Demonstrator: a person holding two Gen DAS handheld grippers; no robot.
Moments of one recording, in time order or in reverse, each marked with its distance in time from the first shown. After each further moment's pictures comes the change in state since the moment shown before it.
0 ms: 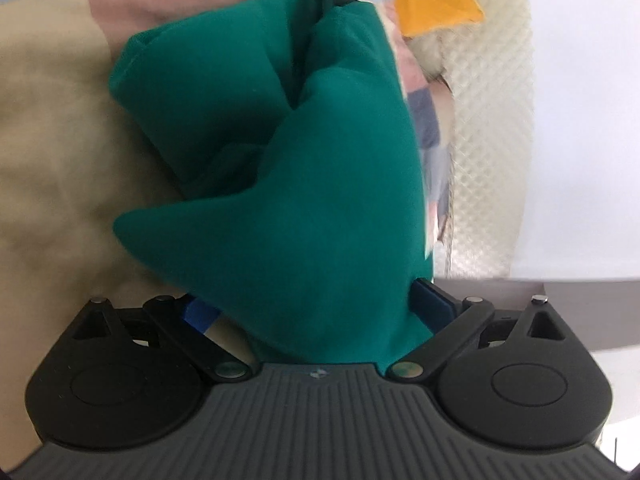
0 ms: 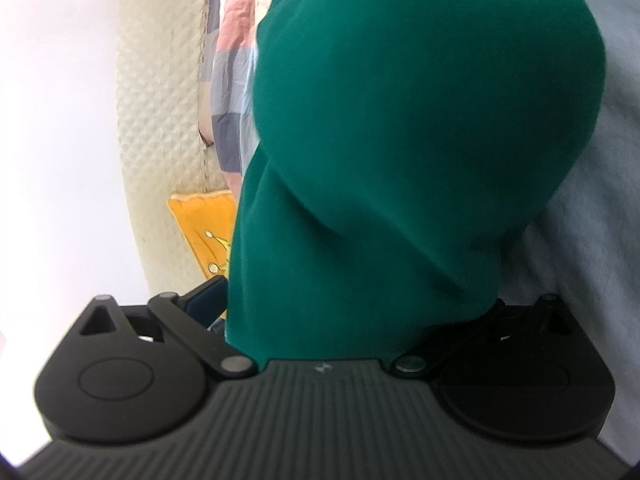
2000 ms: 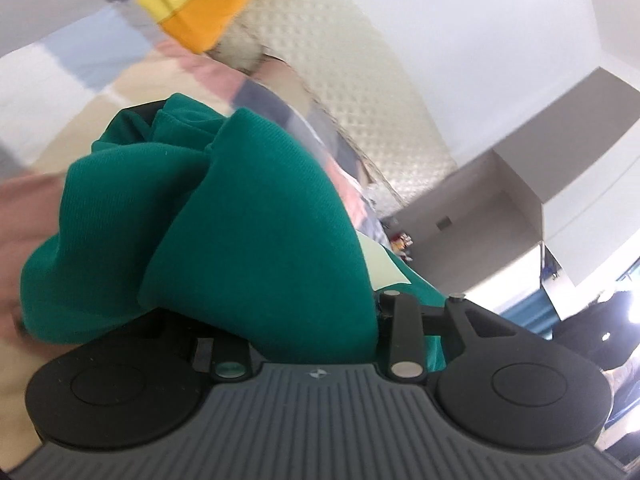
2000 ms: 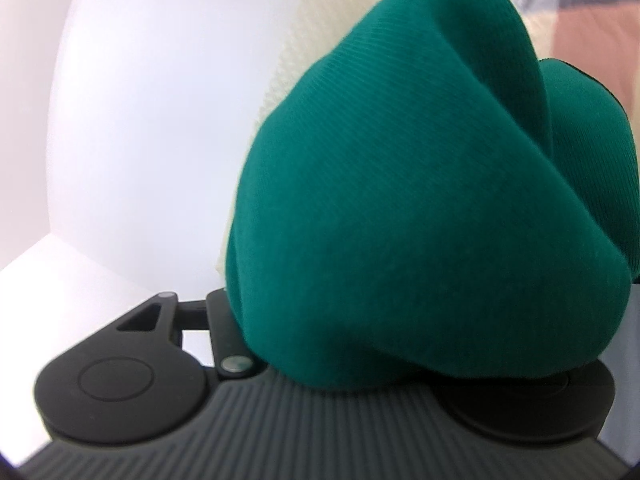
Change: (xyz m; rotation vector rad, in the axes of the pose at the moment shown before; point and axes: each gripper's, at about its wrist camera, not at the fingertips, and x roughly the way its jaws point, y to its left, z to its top) left arm -0.018 -0.162 -0.043 0.683 0.032 -0.110; right arm -0.091 0.091 0.053 -0.414 -0.093 0.251
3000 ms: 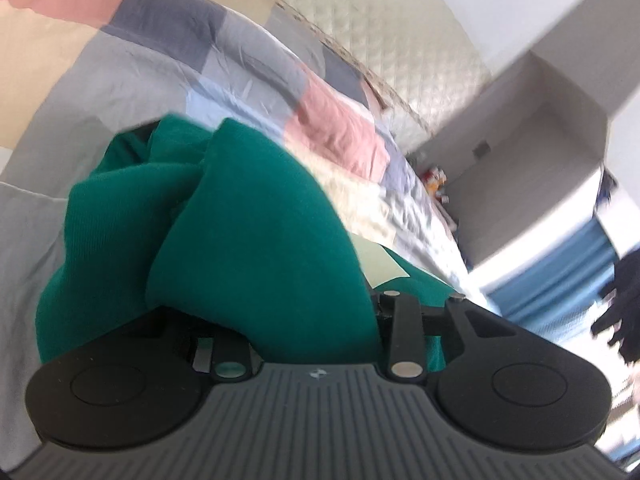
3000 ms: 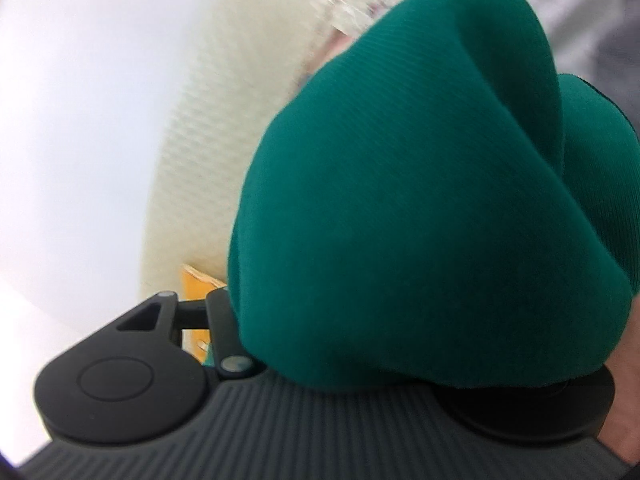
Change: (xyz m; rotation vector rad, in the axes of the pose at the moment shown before) left arm 0.437 -0.028 0.052 0.206 0.192 0.051; right arm 0.170 -0.184 0.262 0.005 0.013 -0.182
